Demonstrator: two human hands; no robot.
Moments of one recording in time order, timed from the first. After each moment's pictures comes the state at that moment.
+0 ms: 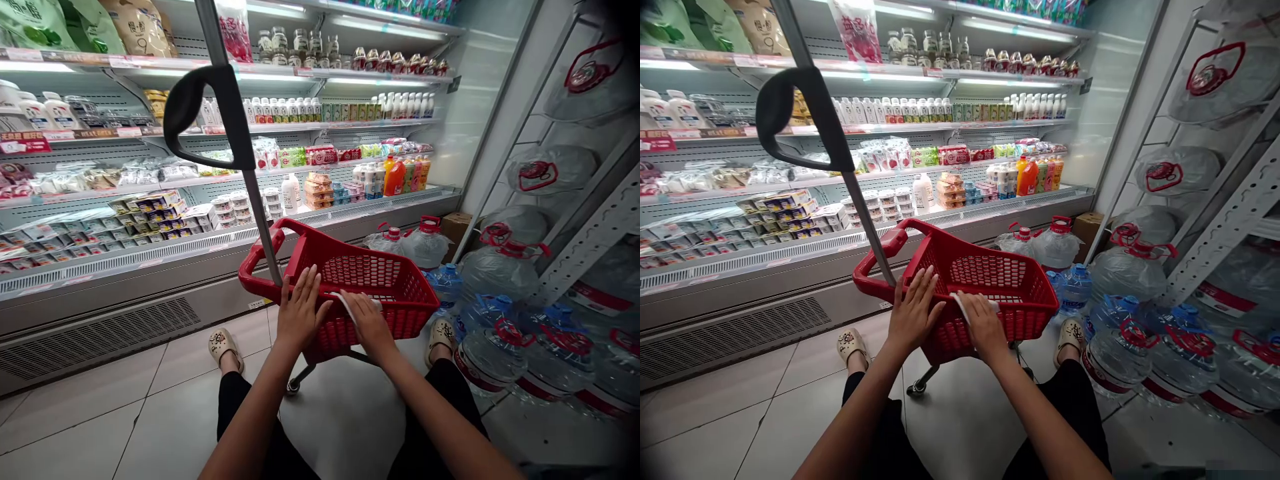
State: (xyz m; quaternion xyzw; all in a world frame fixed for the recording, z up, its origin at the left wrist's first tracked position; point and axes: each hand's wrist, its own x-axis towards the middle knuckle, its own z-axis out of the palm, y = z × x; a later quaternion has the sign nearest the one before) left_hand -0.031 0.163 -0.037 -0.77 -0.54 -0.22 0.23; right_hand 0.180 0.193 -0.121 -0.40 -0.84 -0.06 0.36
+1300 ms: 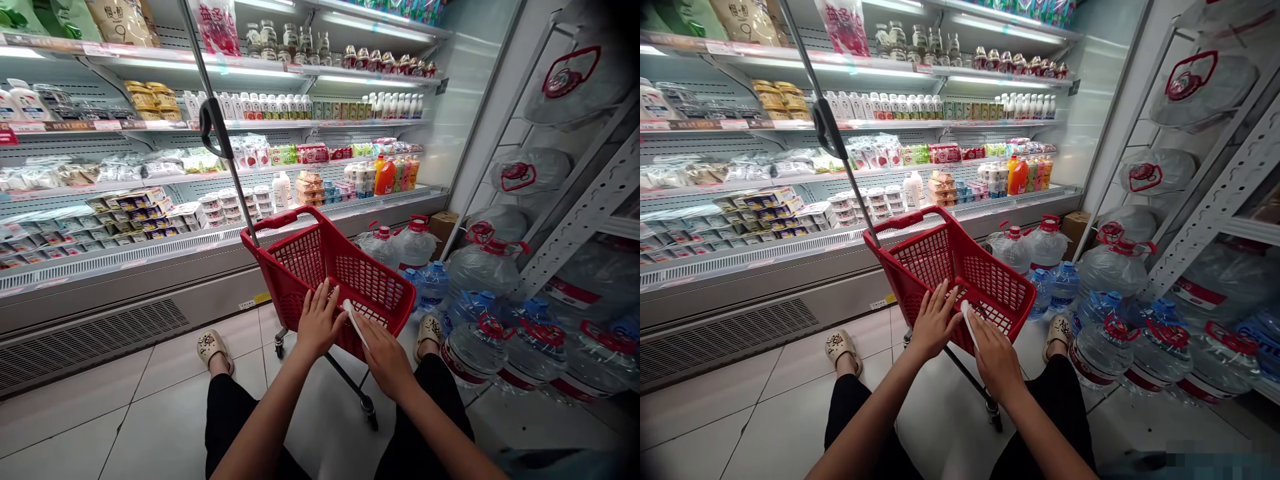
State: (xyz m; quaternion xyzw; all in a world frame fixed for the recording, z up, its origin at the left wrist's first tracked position) left_hand 0.031 0.183 -0.097 -0.80 -0.56 -0.19 0.11; right_hand 0.220 0.133 -0.132 -0.47 -0.82 -0.07 0.31
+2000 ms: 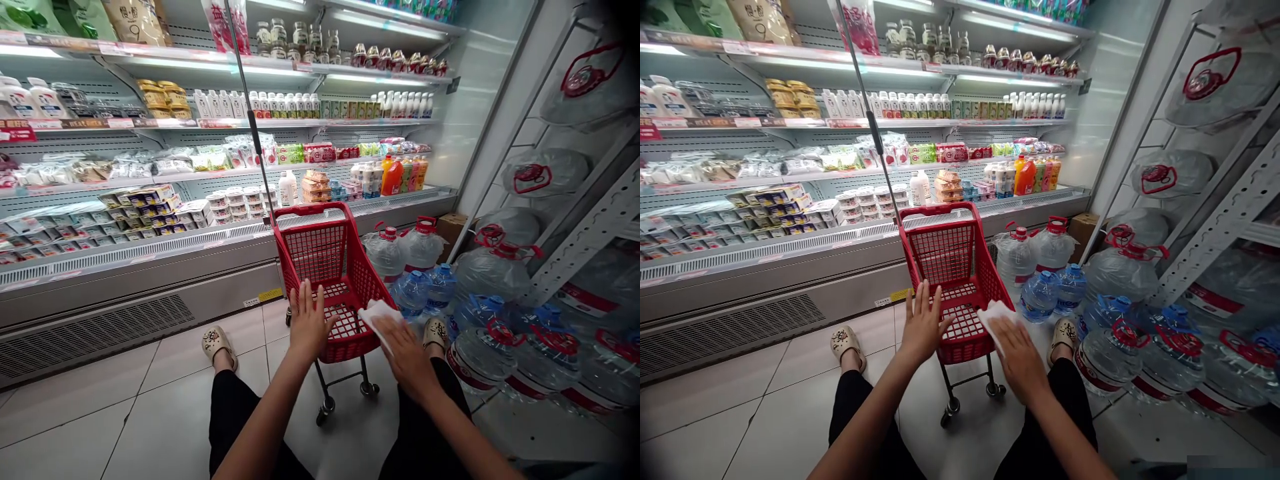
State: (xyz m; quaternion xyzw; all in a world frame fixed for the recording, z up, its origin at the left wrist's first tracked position) left_hand 0.004 0.172 -0.096 -0.74 -0.64 -0.17 0.14; right_hand 0.268 0.146 -0.161 -0.44 -0.84 -0.12 0.30
